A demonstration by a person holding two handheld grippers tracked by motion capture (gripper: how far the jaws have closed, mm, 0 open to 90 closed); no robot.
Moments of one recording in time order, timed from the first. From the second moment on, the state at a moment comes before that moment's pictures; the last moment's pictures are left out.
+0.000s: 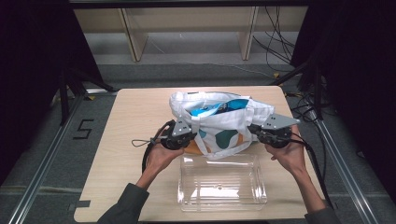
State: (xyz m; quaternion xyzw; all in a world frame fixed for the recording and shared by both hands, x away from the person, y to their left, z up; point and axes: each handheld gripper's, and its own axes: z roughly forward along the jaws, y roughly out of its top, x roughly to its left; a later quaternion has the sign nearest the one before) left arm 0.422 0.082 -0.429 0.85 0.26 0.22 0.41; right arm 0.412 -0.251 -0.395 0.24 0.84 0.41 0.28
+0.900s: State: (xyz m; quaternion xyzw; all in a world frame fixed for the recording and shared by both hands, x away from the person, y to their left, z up) left arm 0.401 0.130 -0.422 0.83 0.33 0.14 0.43; right arm 0.416 -0.243 -0.433 0.25 0.87 0.36 0.20
